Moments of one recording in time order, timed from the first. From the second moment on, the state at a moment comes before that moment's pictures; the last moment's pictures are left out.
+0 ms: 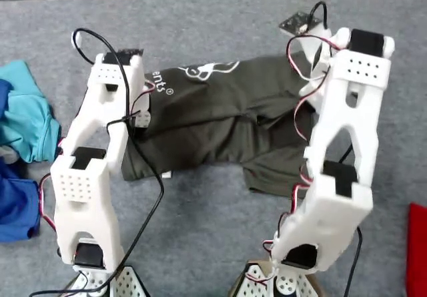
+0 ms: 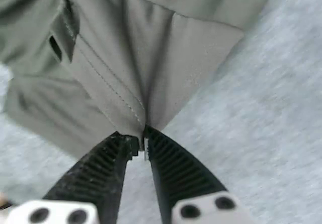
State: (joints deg) left arm 1.2 32.6 -16.8 88.1 -0.6; right arm 10.7 19.1 -27.9 101.1 39.6
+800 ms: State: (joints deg) left arm 1.2 -5.7 19.8 75.0 -8.7; right arm 27.7 -17.9 31.8 74.5 43.3
